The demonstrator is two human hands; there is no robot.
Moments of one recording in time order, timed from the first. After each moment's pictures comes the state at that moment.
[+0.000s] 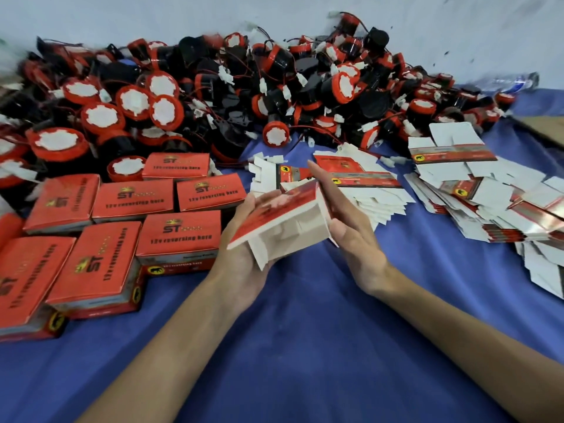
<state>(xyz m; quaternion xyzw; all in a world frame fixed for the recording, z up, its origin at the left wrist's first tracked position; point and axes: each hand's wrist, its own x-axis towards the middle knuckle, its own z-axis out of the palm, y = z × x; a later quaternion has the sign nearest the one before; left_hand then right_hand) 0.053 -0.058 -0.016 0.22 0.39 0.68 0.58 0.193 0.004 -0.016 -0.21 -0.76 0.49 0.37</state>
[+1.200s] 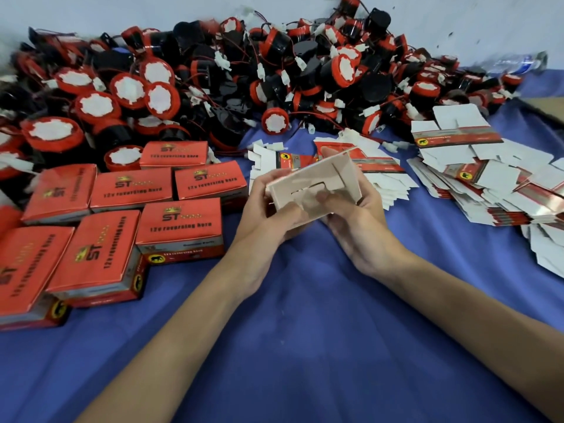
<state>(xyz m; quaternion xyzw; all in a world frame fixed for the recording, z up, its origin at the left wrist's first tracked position) 0.060 -0.055 -0.019 0.39 0.44 0.63 0.50 0.186 0.011 -0.018 -0.23 -0.53 0.68 0.46</state>
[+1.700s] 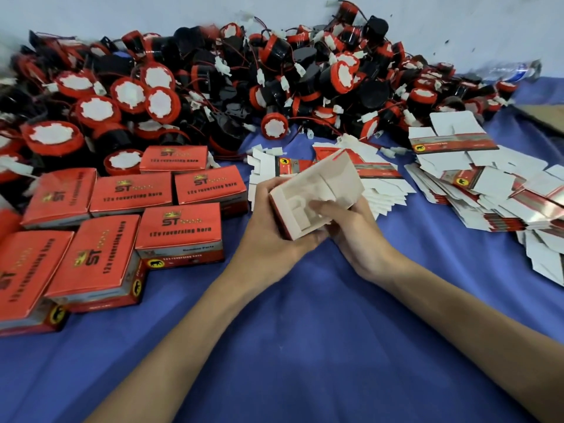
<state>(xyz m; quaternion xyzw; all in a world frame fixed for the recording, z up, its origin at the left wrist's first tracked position) 0.068 -0.053 -0.025 0.51 0.50 0.60 0.35 0.186 0.013 -0.020 -0.29 -0.58 0.64 0.41</state>
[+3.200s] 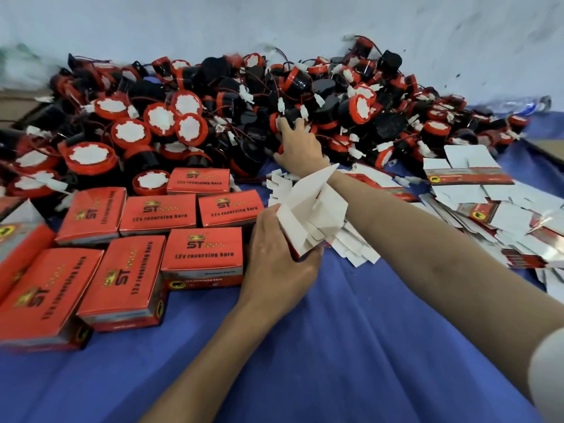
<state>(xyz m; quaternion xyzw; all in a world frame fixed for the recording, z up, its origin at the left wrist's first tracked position) 0.057 -0.053 -0.028 0.50 0.64 0.55 0.17 0.040 0.197 -0.002 -0.45 -0.87 -0.02 0.19</state>
